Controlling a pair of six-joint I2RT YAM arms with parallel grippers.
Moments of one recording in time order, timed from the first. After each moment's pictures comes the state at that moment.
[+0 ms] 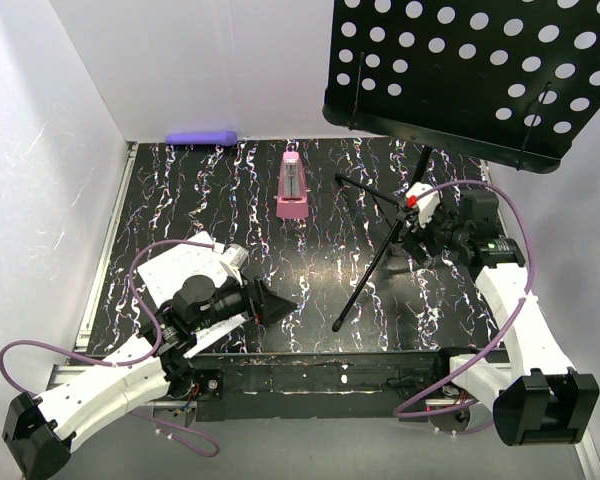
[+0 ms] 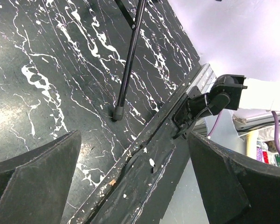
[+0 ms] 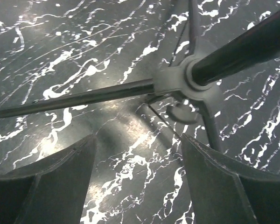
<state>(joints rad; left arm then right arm) -0.79 0.59 0.32 0.06 0.24 -0.69 0.05 1.00 0.88 -0.58 -0.54 -0.68</state>
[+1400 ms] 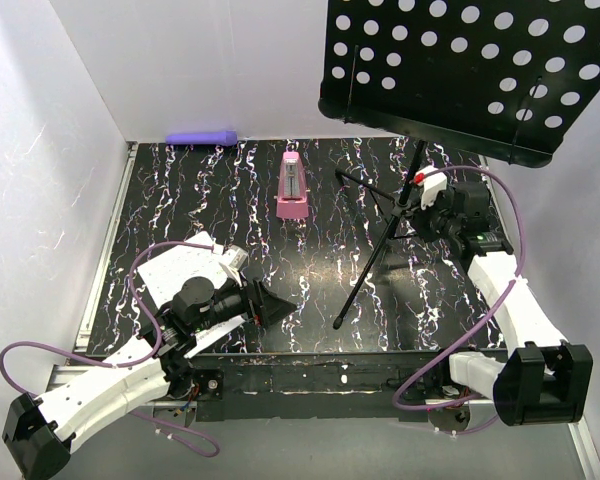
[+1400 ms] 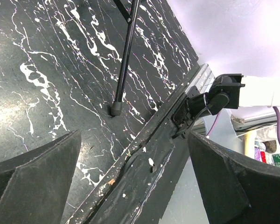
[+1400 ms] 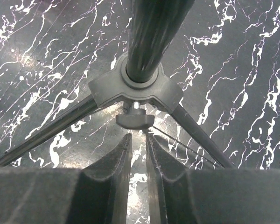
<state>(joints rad) -0.79 0.59 0.30 0.07 0.25 -0.70 0.11 1.14 0.87 -0.34 -0.32 -0.34</state>
